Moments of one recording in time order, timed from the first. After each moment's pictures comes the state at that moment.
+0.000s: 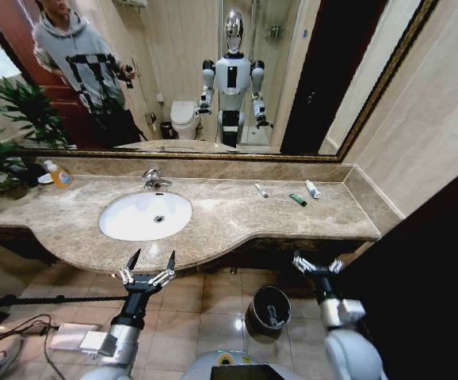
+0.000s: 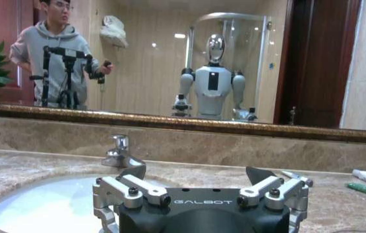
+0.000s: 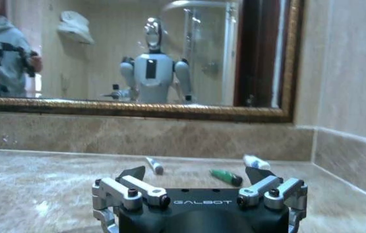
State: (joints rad) left arm 1.93 -1.44 -0.60 -2.42 -0.21 -0.08 0.08; right arm -1.61 1.36 0.66 2.14 0.20 0.04 0.05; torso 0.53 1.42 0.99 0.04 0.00
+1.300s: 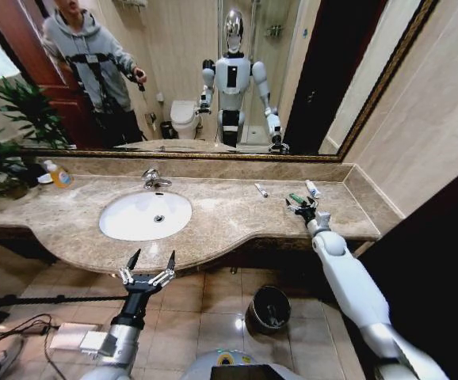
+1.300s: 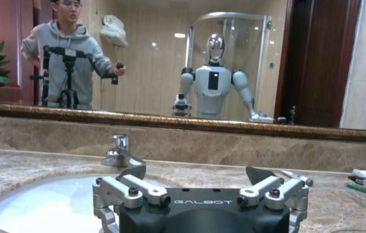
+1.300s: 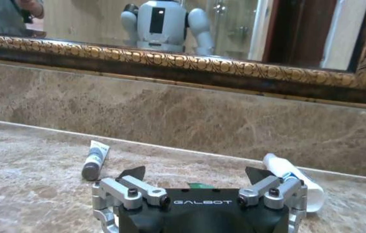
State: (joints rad) left arm 1.93 -1.44 -0.60 -2.42 -0.21 -0.08 0.08; right arm -0.70 1.10 0.42 1.23 0.35 -0.07 -0.13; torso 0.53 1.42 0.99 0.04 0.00
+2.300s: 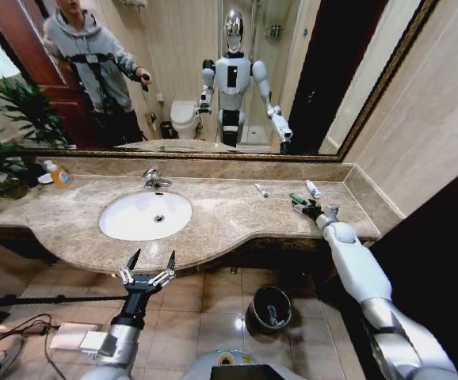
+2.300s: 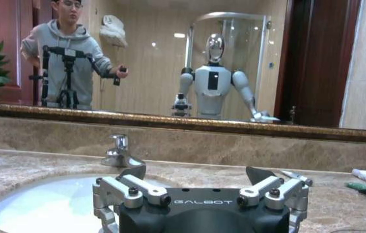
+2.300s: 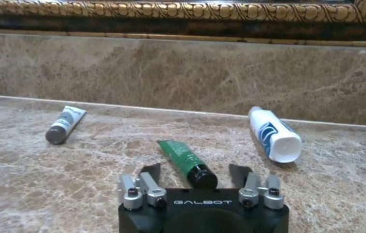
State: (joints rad) left arm 1.93 -1.44 -0.60 -2.42 -0.21 -0.08 0.08; right arm -0.63 1.07 0.46 1.08 0.37 -0.16 -0.27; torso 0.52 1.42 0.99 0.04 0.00
